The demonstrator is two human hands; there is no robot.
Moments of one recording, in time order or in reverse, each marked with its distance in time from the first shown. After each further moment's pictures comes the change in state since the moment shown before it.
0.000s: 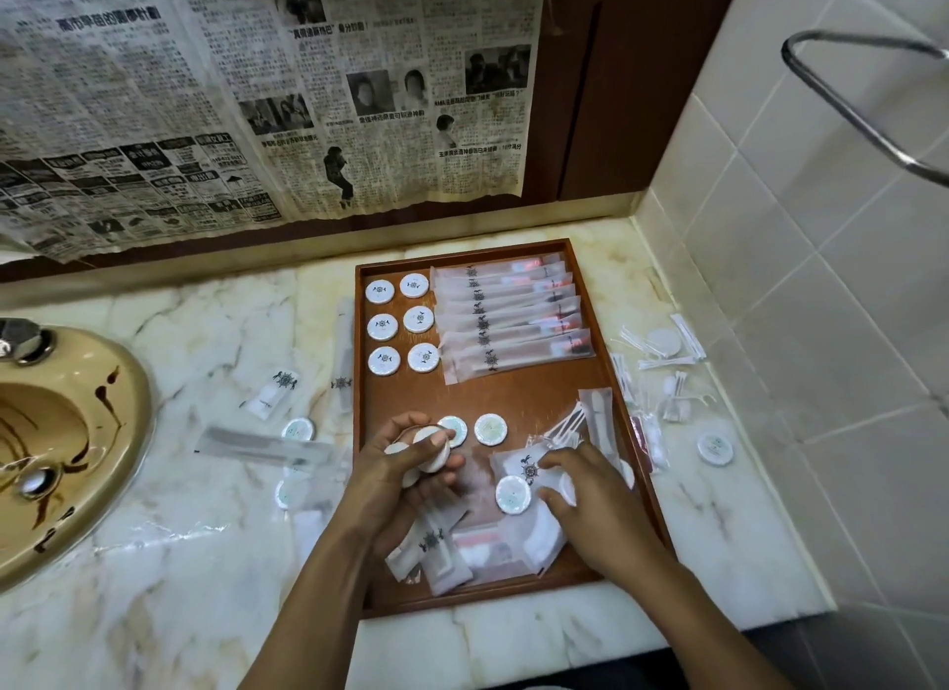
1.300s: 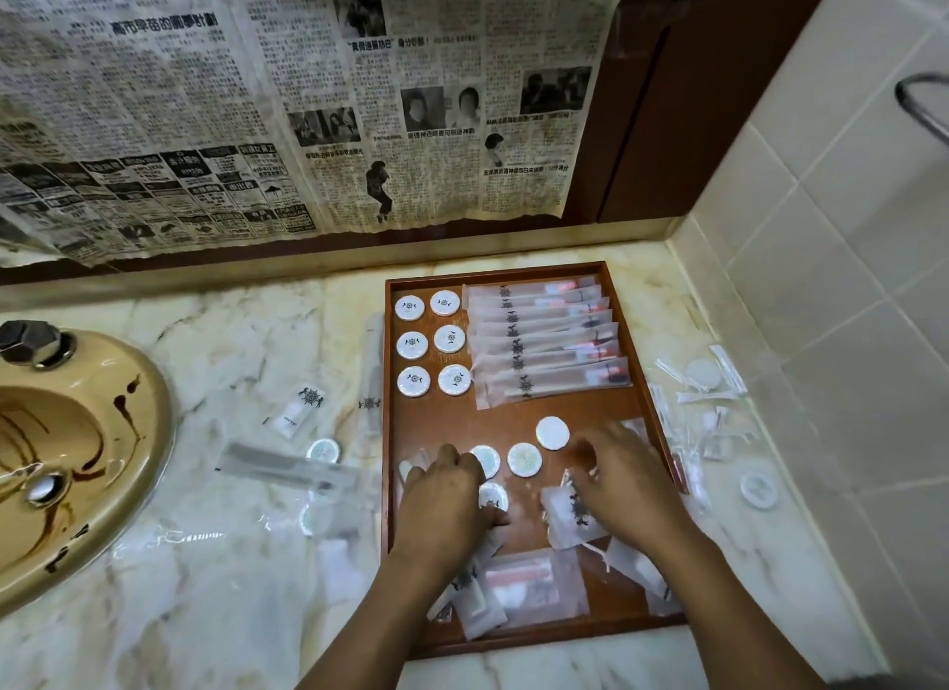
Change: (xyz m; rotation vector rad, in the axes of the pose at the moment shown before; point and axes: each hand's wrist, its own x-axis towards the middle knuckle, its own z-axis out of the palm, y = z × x) left_hand 0.040 -0.021 -0.011 1.867 0.047 0.378; right_hand 0.064 -0.025 -0.014 -0.296 0.013 -0.016
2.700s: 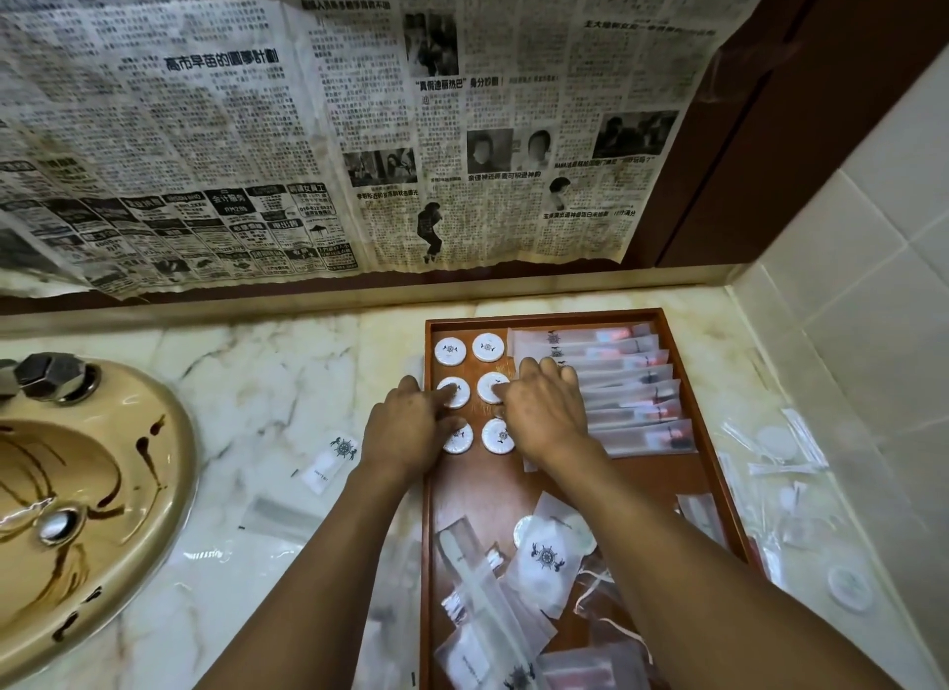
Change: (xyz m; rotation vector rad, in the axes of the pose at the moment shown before) left_hand 0.133 -0.106 -0.063 -0.126 0.113 -0.091; right_hand 0.173 -0.124 0.028 -0.421 0.029 -0.156
